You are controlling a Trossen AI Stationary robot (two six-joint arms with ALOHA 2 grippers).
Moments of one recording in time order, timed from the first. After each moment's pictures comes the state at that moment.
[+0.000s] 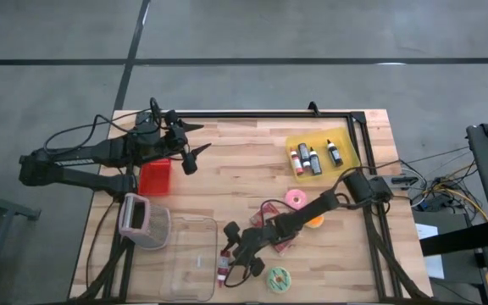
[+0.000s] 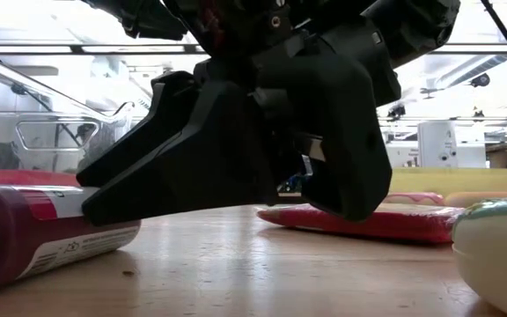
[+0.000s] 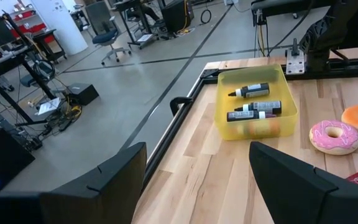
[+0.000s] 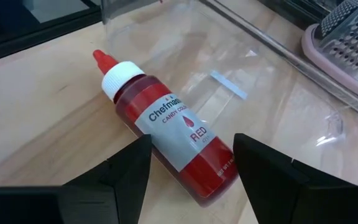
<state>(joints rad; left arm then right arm) 0.14 0.91 0.83 -0.20 -0.34 0.22 0.37 2.25 1.32 0.39 -0.07 -0.34</state>
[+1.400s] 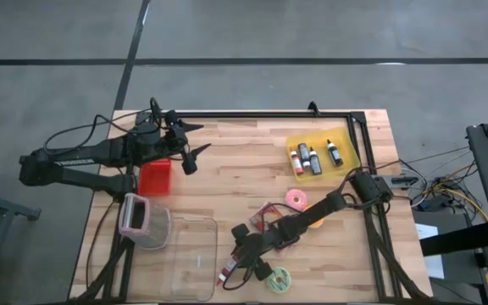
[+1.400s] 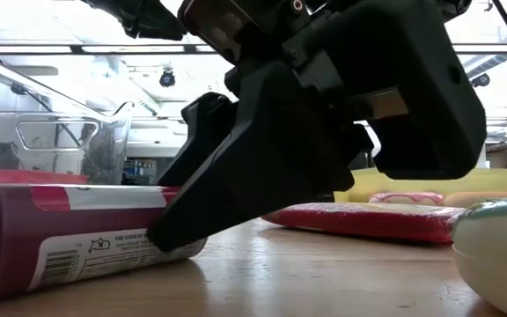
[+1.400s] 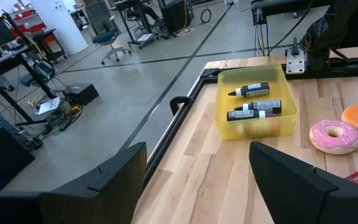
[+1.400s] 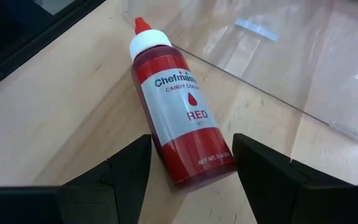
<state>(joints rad) 0.14 0.91 0.83 -0.21 -0.34 0.22 0.41 2.19 1.32 0.19 -0.05 -0.10</state>
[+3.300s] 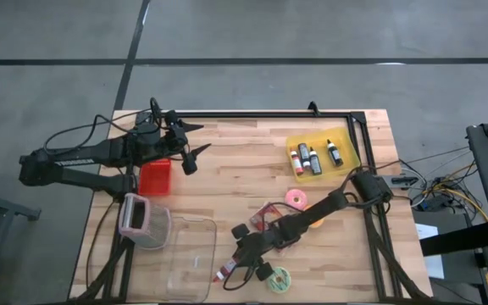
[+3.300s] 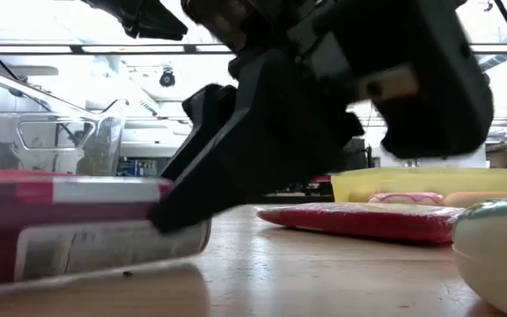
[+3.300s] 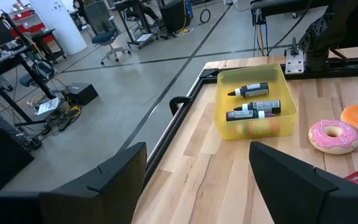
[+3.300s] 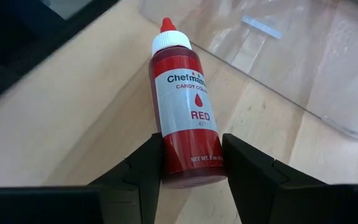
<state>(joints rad) 0.14 0.91 0.83 -0.21 -0.33 0.22 0.41 2.16 1.32 0.15 -0.07 -0.10</state>
